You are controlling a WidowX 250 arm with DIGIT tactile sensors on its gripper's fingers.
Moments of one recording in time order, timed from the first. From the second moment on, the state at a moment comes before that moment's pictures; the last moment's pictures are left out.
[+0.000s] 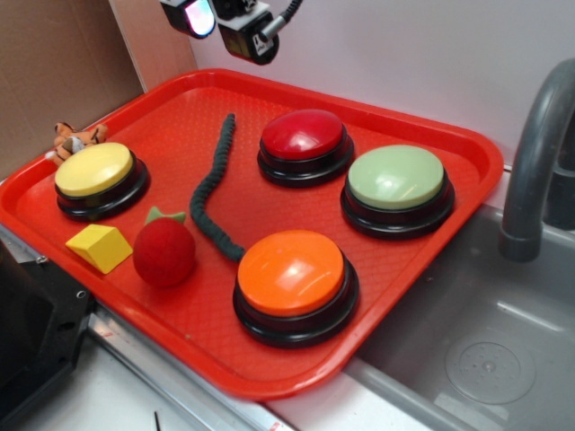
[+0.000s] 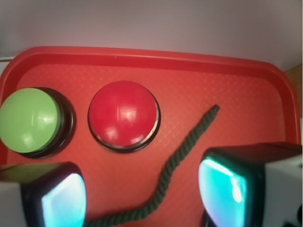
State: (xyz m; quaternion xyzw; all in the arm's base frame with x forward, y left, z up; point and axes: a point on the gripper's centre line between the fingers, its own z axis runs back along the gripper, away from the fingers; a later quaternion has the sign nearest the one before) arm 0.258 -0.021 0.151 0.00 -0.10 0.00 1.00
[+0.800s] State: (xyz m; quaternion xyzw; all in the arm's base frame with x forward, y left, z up) arm 0.255 -0.007 0.154 -0.03 -0.05 0.05 1.00
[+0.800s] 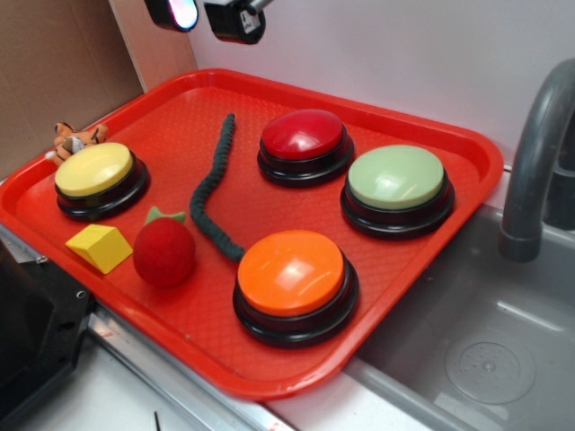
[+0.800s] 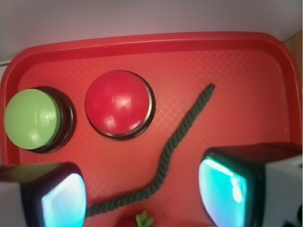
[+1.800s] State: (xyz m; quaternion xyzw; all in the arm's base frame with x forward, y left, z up) arm 0.258 -0.009 0.148 -0.03 -0.02 0.05 1.00
